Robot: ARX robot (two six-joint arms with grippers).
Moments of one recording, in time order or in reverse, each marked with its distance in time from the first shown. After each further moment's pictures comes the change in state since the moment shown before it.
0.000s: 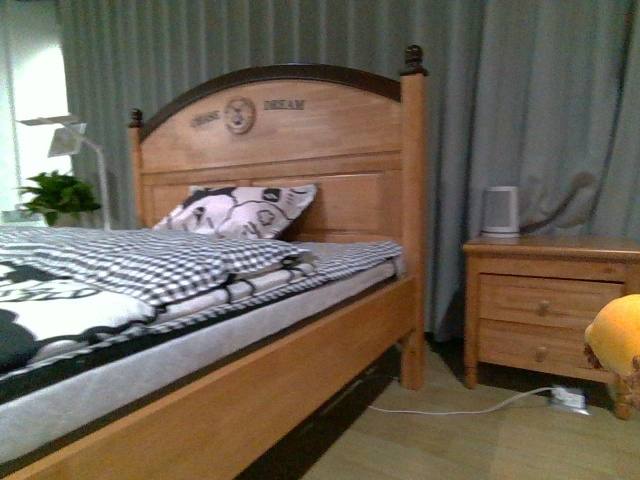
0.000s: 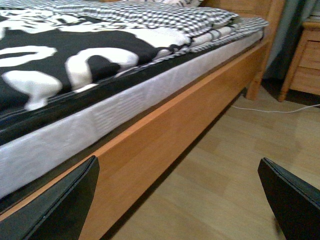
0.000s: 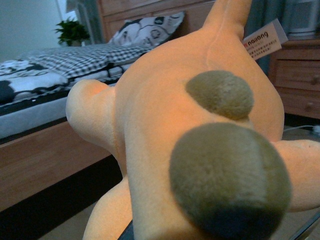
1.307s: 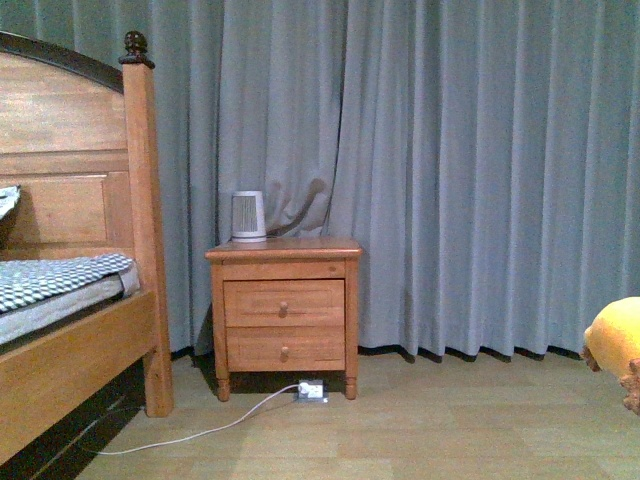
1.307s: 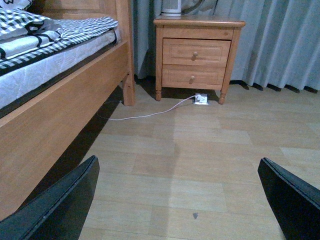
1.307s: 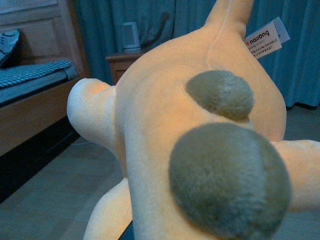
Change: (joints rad) left arm -0.001 0.000 0.000 0.000 0.000 0.000; right arm -0.001 -0.001 0.000 -0.001 -0.002 -0.003
